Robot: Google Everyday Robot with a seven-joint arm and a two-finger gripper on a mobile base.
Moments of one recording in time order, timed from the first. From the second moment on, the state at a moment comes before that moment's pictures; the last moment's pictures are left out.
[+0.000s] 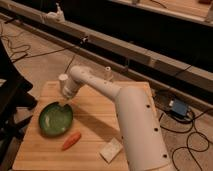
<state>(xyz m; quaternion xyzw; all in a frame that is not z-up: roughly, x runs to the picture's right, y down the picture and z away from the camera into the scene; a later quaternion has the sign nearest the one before) -0.241 0.094 0.904 -0.43 -0.25 0.18 0.85</state>
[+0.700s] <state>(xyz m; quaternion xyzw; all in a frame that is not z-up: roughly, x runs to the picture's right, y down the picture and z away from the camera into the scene) -0.155 0.048 0.938 -0.40 -0.18 0.27 0.86</state>
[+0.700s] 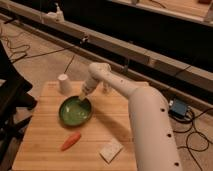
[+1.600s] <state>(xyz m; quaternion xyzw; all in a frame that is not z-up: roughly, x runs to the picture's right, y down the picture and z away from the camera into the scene) -0.208 0.112 0.904 -0.45 -0.22 0.17 0.85</state>
